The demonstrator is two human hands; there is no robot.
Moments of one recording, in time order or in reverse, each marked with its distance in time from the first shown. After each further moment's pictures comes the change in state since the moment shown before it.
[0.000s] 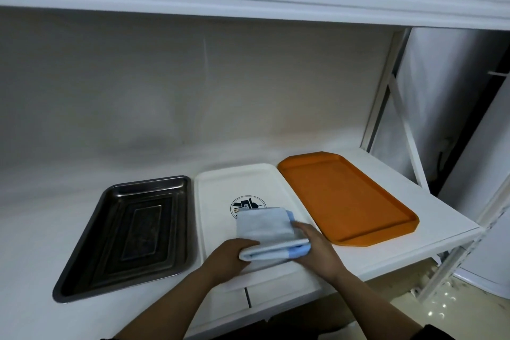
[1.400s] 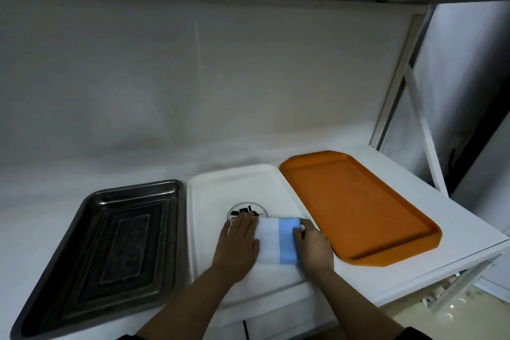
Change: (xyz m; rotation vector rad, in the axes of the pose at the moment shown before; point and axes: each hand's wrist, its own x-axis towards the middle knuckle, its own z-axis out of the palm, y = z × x) left_hand 0.078 -0.006 0.008 0.556 0.299 -0.031; right_hand 0.067 -0.001 0.033 -0.235 0.248 0.346
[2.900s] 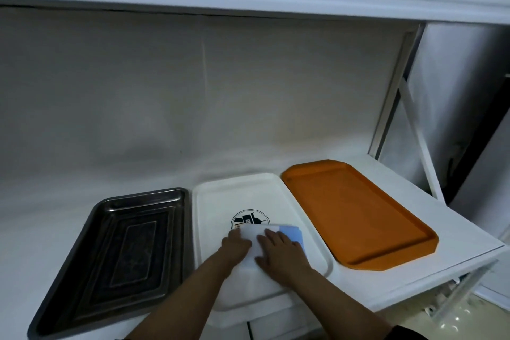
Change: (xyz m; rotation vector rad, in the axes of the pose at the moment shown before) left_hand 0.009 0.001 -0.037 -0.891 -0.352 -0.686; right_hand -0.021 -0.052 0.007 -0.425 -0.426 -0.420
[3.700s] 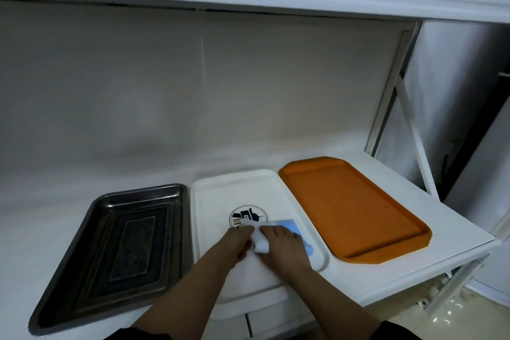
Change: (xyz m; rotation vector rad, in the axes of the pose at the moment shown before) left_hand -0.010 0.005 0.003 -0.532 -0.088 -0.098; right_hand 0.000 0.008 0.017 -0.038 0.396 -0.034
